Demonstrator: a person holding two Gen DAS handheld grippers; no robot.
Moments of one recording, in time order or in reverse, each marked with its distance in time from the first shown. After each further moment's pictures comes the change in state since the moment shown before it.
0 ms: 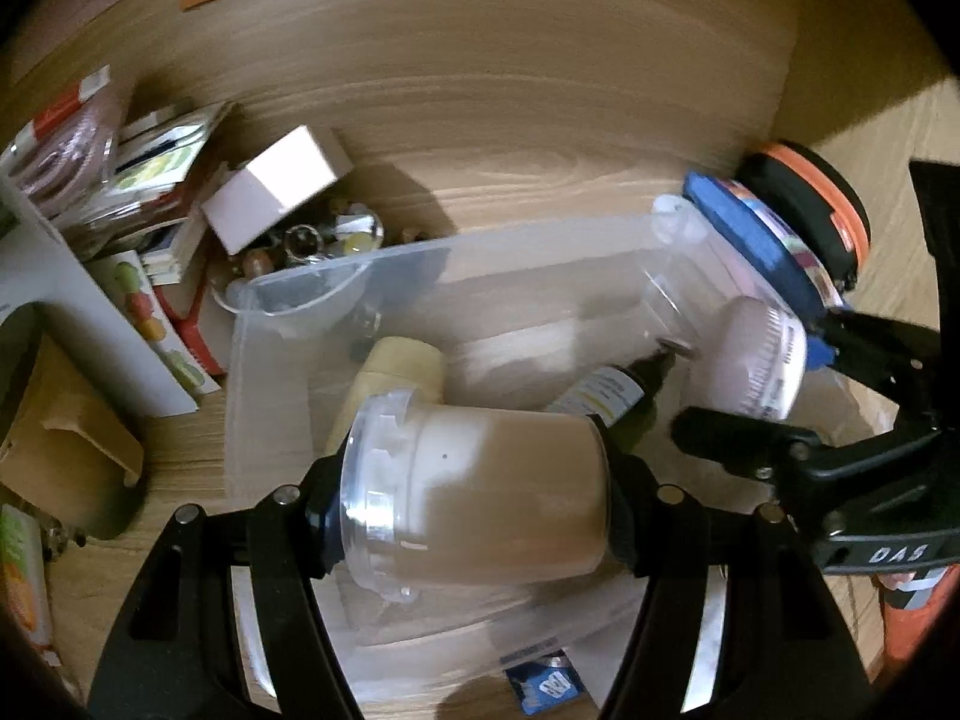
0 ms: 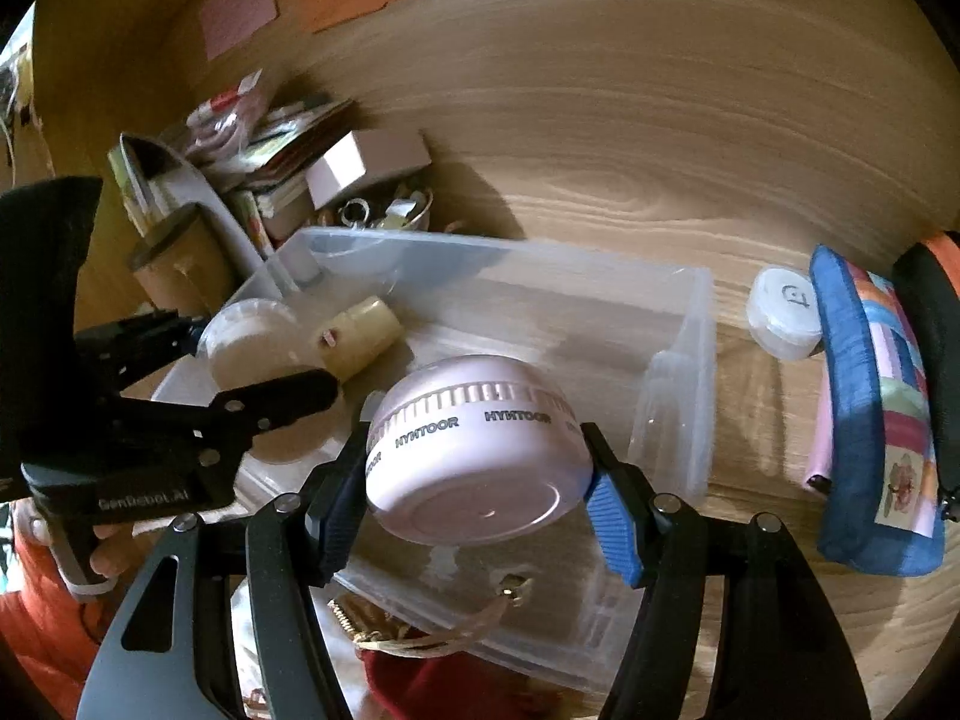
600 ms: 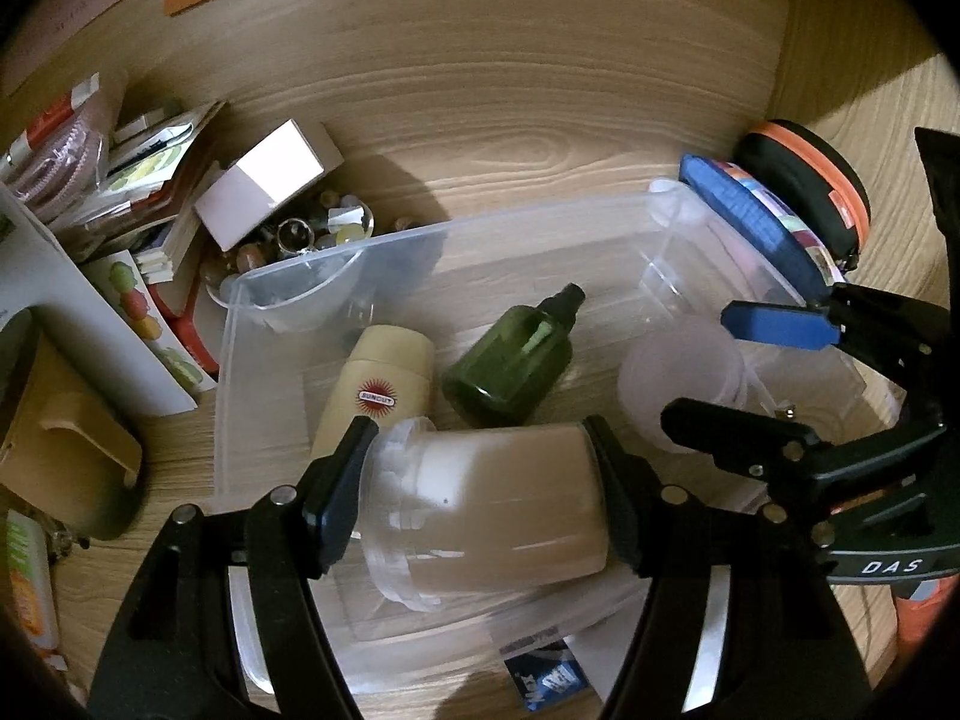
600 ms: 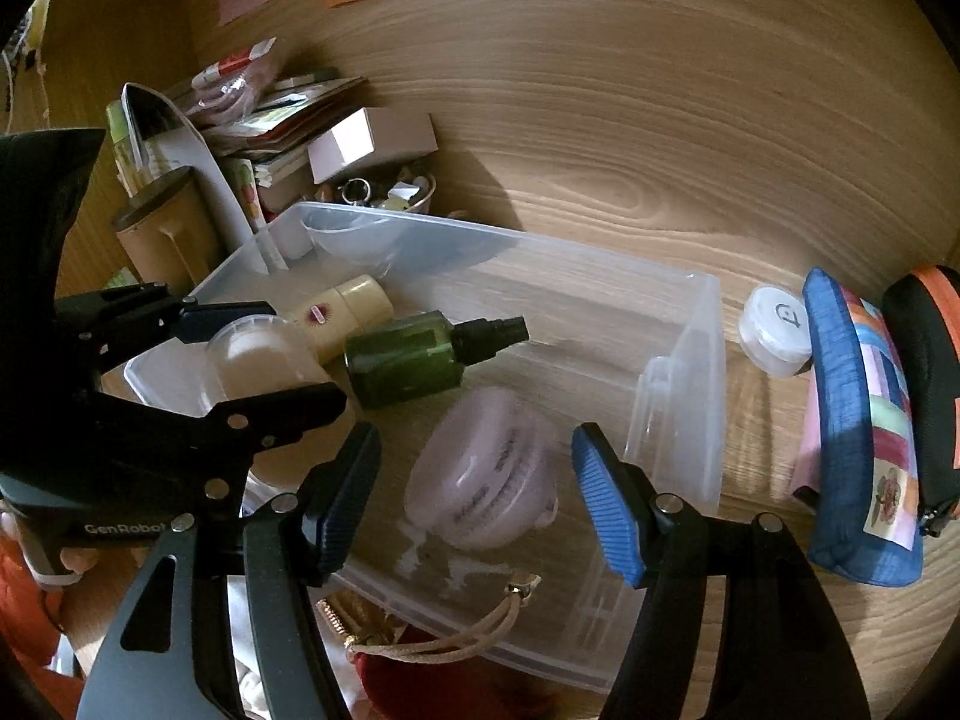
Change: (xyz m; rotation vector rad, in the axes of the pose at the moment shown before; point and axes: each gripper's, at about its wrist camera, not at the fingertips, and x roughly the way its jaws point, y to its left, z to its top) left arm -0.002 -0.005 -0.002 0.027 0.002 0.014; right arm 0.005 0.013 -0.004 -0.071 -0.004 -0.071
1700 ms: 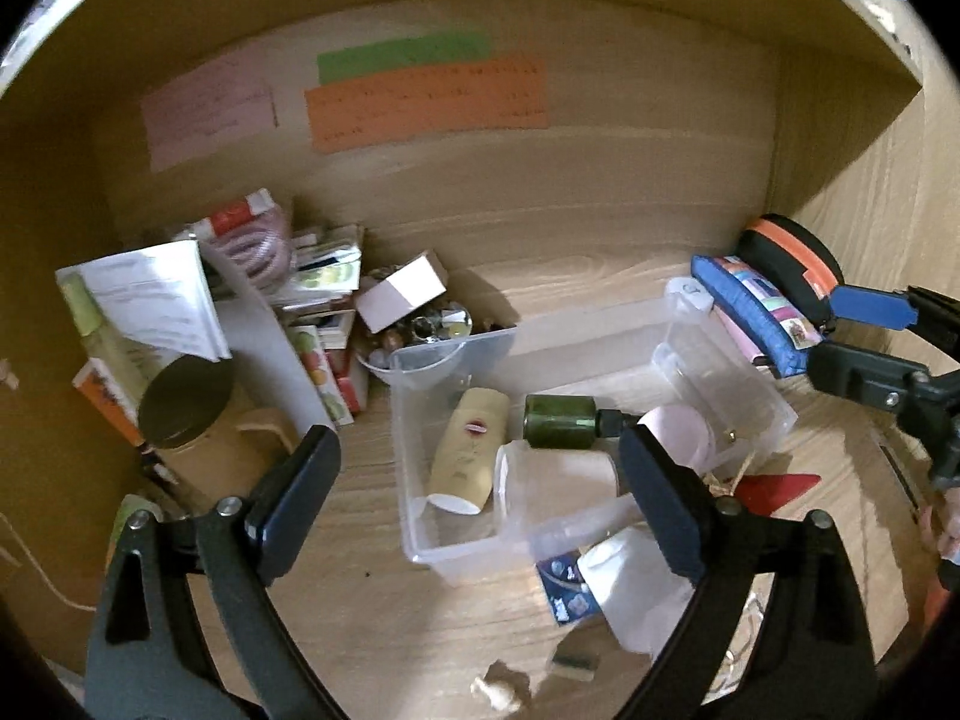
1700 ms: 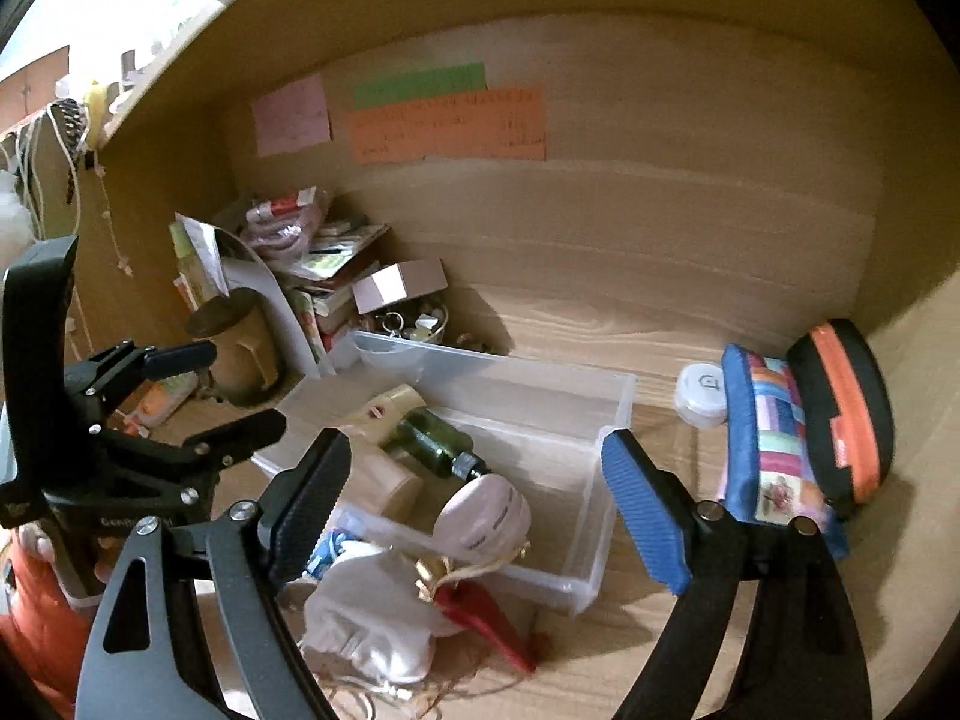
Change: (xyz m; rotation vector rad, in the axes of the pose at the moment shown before) left arm -0.122 0.010 -0.013 -0.012 -0.213 0.146; right arm -0.118 0.005 0.006 0.053 -0.222 -0.003
